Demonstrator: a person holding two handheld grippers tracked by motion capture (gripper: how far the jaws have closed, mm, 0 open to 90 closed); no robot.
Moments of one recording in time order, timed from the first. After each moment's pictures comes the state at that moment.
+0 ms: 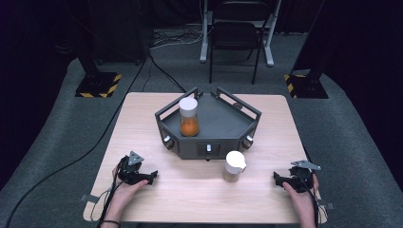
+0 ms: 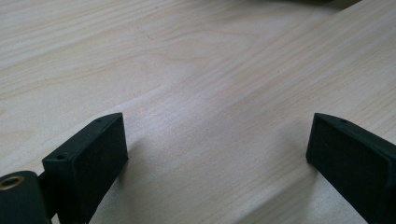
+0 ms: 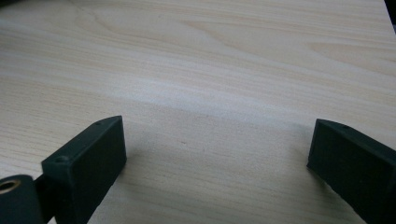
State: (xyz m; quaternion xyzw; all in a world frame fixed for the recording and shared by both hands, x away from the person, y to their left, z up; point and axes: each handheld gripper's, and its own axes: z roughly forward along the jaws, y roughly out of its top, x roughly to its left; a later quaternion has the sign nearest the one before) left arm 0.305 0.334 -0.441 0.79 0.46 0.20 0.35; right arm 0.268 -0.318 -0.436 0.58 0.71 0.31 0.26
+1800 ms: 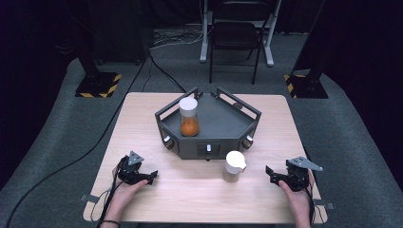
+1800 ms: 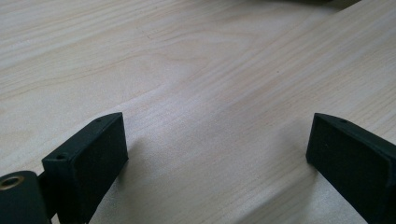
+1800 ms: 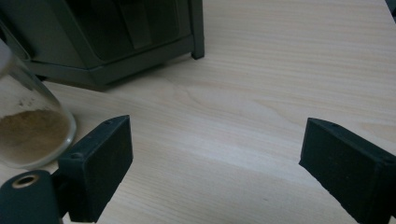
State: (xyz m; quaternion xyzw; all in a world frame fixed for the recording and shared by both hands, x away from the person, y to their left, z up) left arm 0.305 0.334 -0.441 0.79 0.46 0.20 0.35; right arm 0.244 -0.313 -0.419 0.52 0.69 0.42 0.26
